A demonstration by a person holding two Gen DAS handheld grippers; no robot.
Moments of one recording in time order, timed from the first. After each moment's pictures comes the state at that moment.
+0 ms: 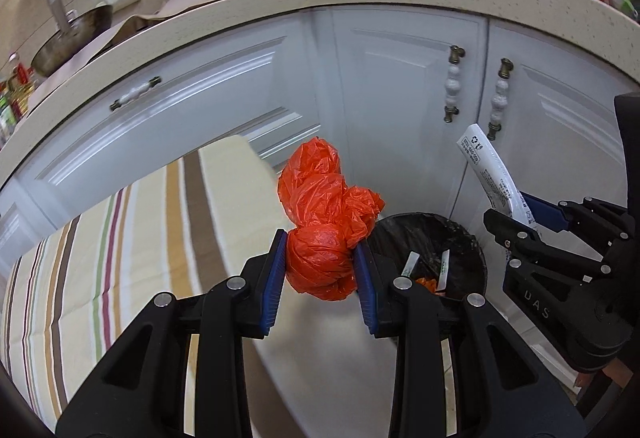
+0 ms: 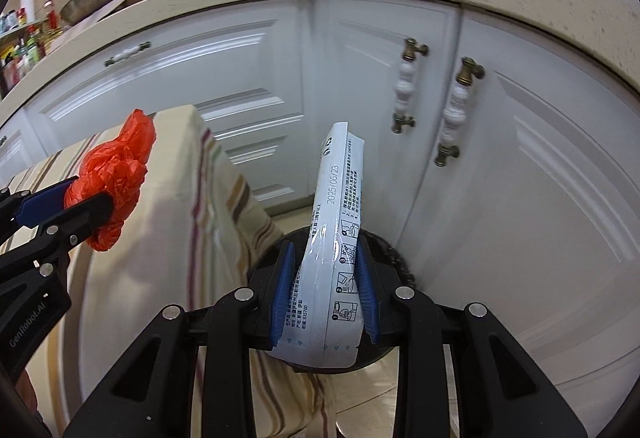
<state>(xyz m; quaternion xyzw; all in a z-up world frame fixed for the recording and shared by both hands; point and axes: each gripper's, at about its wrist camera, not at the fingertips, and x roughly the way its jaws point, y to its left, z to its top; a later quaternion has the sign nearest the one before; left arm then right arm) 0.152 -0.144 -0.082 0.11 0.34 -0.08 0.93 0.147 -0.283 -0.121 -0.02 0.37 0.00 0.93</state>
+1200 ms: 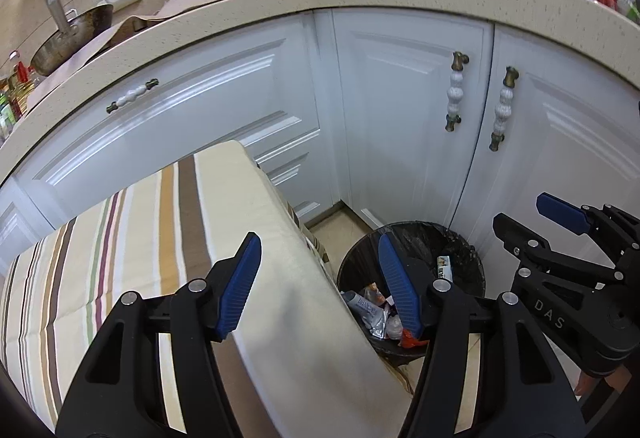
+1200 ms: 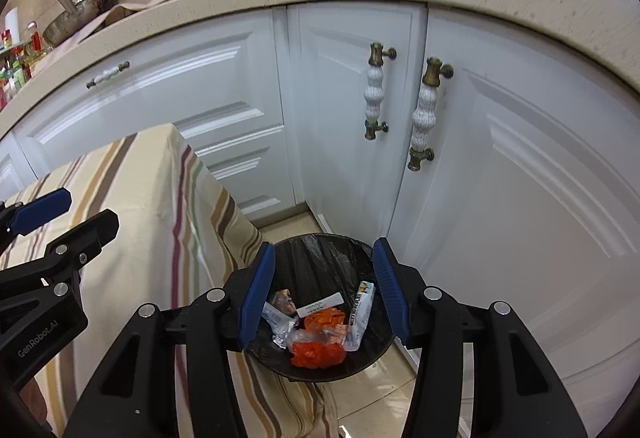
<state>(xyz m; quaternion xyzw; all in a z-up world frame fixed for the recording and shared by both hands) 0.157 -0.147 -0.077 0.09 0.34 -0.07 0.93 0.142 -0.298 -0.109 0.01 0.35 -0.02 0.94</state>
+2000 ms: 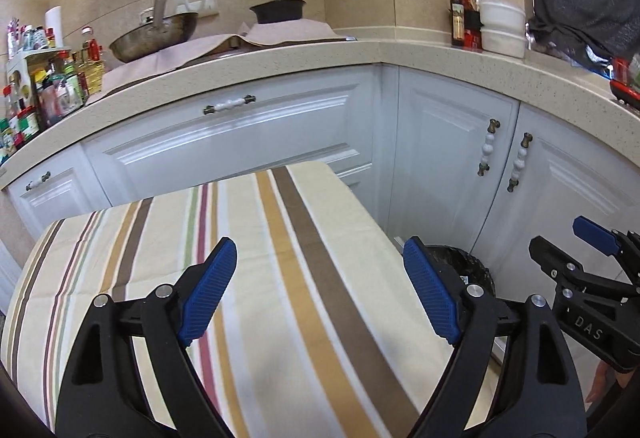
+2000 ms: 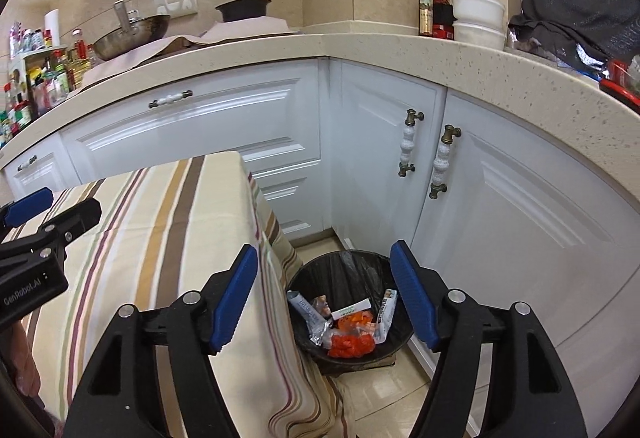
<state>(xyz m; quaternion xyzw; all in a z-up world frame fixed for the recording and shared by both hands) 0.062 -0.050 -0.020 0.04 0.28 -0.01 0.96 0.057 -0.241 -0.054 -0.01 0.29 0.01 0.96</state>
